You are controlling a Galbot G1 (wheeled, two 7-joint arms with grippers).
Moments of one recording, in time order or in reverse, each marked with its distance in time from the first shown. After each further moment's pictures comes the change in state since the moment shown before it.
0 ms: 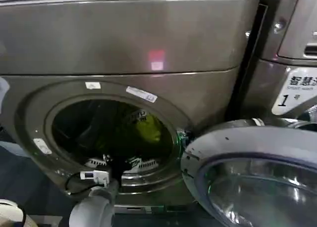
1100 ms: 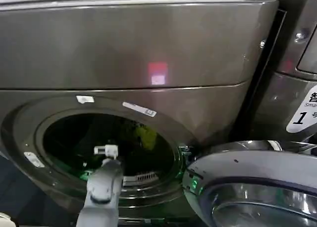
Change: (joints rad) left arm -0.614 0.001 -0.024 0.750 -0.075 -0.057 -0.046; right arm 0.012 -0.012 -0.027 0.006 0.004 0.002 -0.013
